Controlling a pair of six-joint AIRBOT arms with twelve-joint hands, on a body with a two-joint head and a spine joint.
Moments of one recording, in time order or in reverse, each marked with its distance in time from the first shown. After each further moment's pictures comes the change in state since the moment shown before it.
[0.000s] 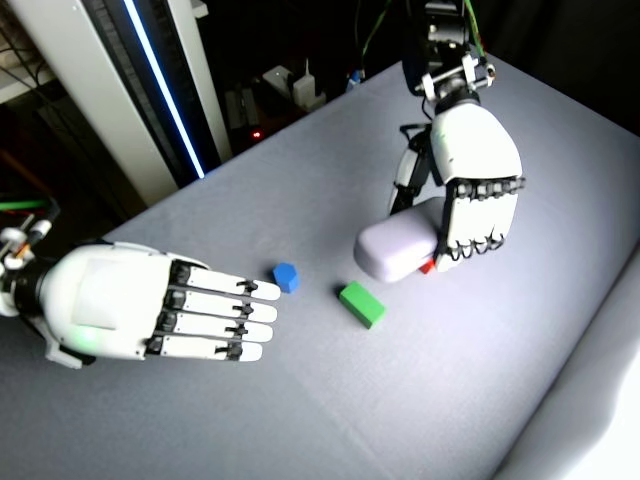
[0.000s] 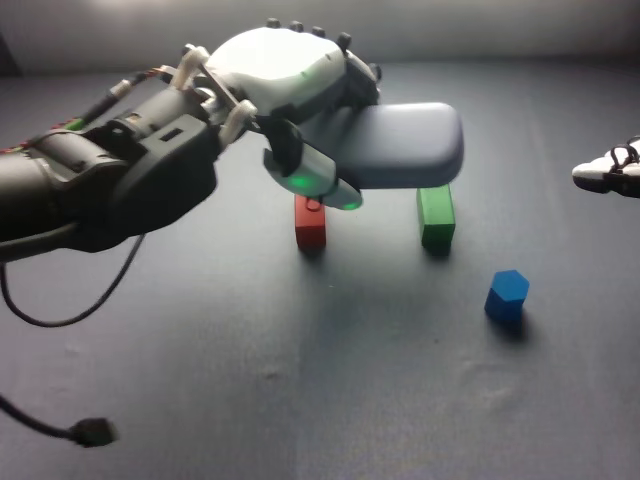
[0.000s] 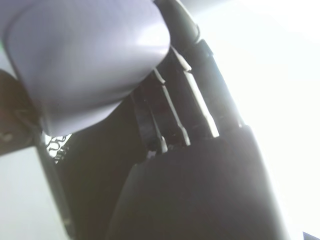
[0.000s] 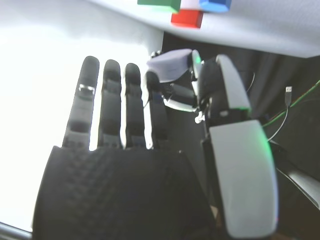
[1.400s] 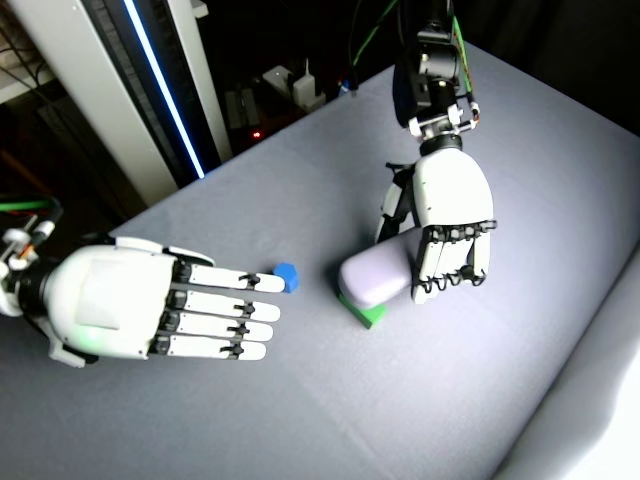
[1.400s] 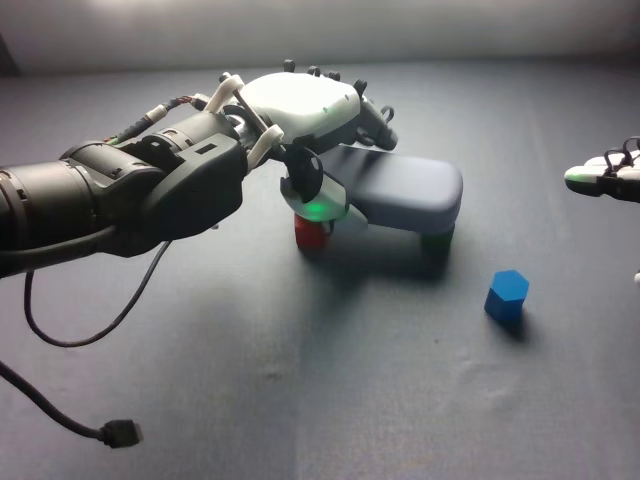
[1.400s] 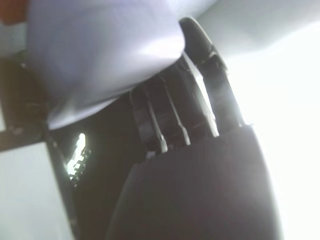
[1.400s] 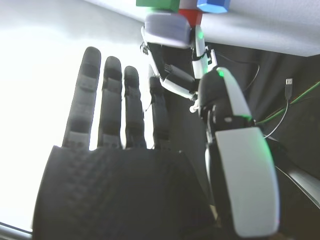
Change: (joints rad) left arm 0.018 -0.060 0.056 -0.054 0.097 0.023; right arm 0.000 -0.009 0.002 0.001 0.000 0.003
